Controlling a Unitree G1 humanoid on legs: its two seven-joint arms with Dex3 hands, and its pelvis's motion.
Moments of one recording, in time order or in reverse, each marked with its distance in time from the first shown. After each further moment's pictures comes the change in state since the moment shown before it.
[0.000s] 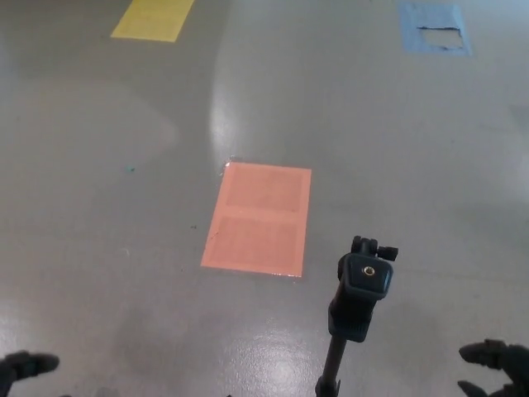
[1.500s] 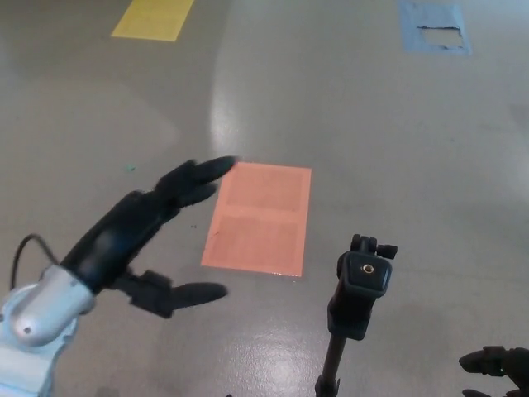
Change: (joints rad) left_arm 0.086 -0.062 -0.159 -1.143 -0.058 -0.164 -0.171; right_arm -0.020 -0.027 0.033 0.053 -0.009 -0.028 0.091
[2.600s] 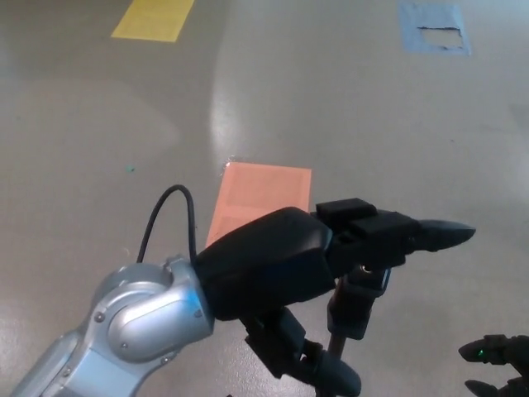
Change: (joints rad) left_arm -0.123 -0.014 -0.304 -0.390 0.172 0.096 -0.112; right_arm -0.036 -0.023 -0.008 0.010 0.000 -0.012 0.052
